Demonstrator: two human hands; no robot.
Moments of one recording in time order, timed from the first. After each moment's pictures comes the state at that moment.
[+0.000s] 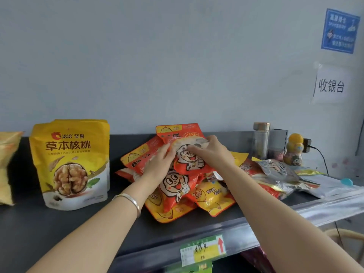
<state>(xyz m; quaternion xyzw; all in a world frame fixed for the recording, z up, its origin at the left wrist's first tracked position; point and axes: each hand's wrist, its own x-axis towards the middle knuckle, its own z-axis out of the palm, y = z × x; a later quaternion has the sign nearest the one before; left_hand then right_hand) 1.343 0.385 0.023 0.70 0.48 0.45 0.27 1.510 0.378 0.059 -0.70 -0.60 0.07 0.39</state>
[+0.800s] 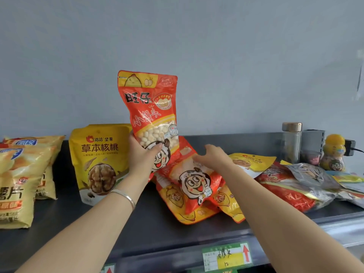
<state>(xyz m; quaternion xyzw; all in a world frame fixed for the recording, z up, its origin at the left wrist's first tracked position) 1.278 0.380 0.048 0.50 0.43 0.72 0.21 1.467 0.412 0.054 -0.68 -0.68 0.07 0.27</state>
